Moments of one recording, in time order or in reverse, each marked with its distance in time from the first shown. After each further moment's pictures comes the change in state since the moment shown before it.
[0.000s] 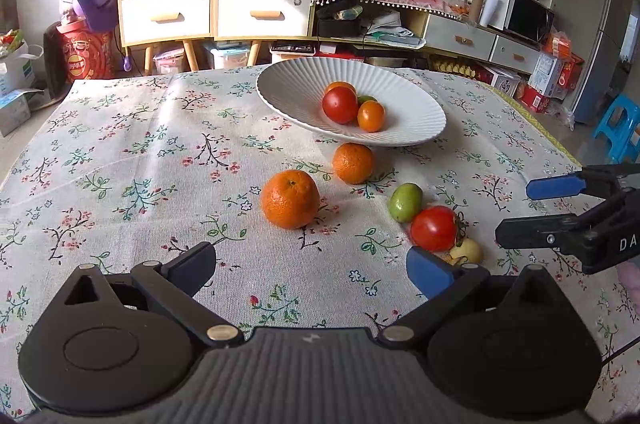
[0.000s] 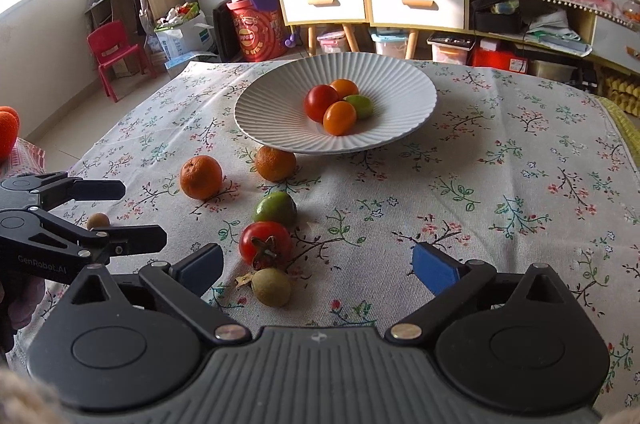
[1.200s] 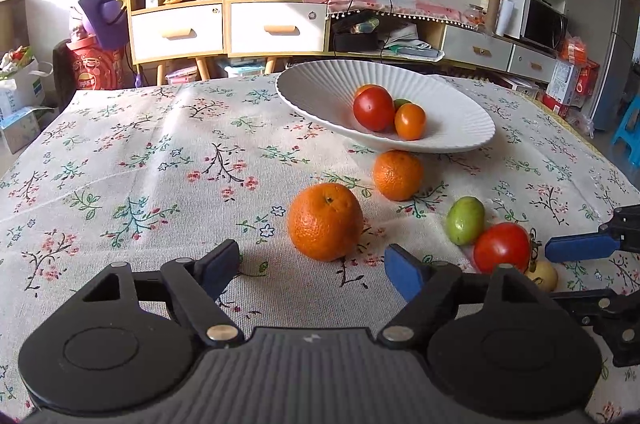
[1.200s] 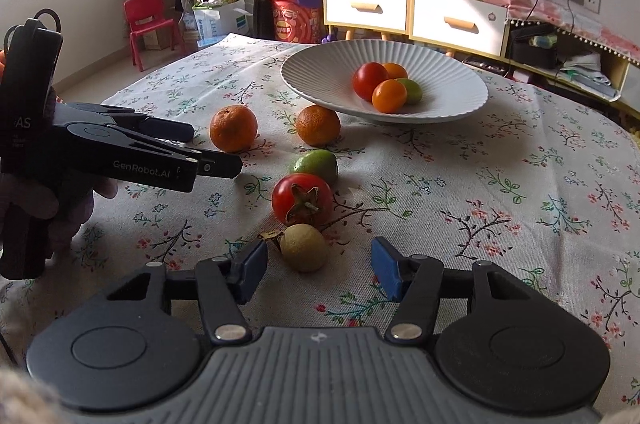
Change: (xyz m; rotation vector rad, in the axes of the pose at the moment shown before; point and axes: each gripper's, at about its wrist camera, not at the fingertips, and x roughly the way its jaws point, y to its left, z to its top) left arm 0.043 0.008 0.002 0.019 -0.073 0.056; right arm 0.011 0.027 -0.026 -0.170 -0.037 0.026
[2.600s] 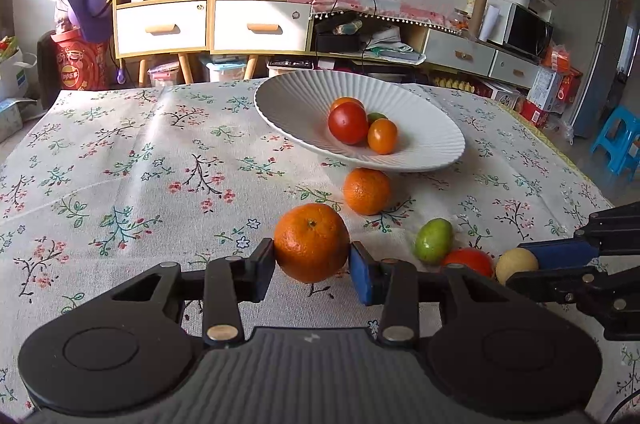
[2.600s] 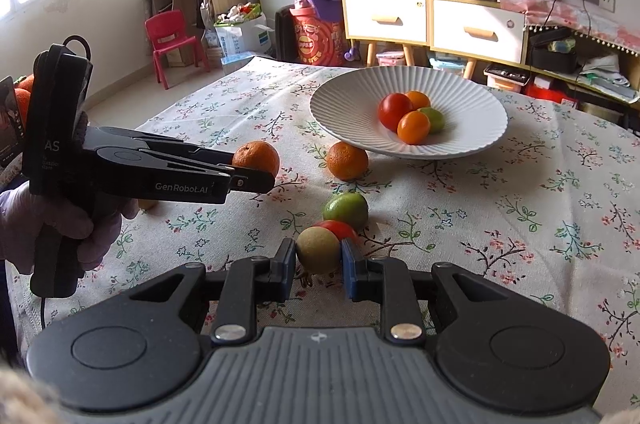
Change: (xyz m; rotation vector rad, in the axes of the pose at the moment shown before) left arm -0.013 -0.003 0.013 -0.027 0.020 -0.075; right arm -0.012 0.001 0.022 0.049 -0.029 0.082
